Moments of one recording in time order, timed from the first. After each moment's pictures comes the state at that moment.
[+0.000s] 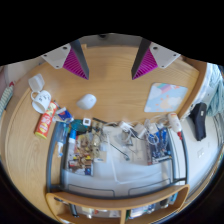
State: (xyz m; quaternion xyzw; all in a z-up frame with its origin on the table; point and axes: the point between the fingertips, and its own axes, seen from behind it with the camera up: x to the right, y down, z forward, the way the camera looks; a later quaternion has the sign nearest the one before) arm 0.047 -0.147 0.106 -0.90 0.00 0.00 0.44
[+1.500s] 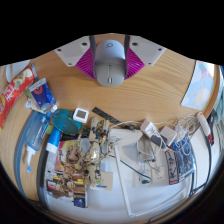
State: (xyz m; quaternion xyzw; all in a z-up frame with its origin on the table) arm 0.120 0.090 -0.013 -0.92 -0.05 0.01 0.39
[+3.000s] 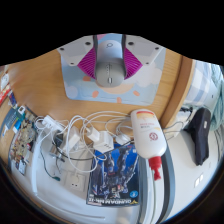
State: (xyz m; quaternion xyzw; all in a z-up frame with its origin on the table) arm -0.272 0.062 -0.015 -0.94 -0.06 -0.01 0.35
